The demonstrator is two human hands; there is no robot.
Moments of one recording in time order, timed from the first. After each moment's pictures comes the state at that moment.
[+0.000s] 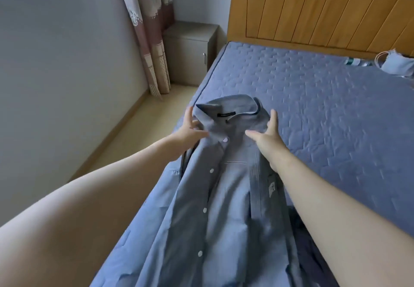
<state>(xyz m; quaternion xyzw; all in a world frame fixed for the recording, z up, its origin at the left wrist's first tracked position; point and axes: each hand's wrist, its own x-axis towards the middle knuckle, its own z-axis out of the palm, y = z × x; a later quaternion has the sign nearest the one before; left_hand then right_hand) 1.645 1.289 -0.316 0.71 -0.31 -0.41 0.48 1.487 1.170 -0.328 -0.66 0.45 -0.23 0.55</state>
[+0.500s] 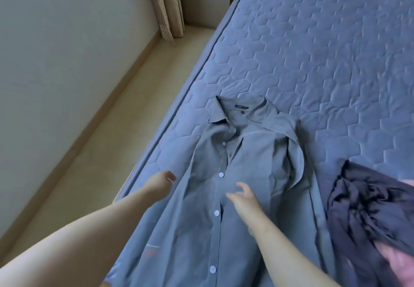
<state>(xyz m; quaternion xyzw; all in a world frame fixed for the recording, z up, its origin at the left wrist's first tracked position) 1.659 1.426 -0.526 0.88 -0.16 -0.43 0.12 1.474 1.308 -0.529 -0.55 0.55 0.08 0.63</state>
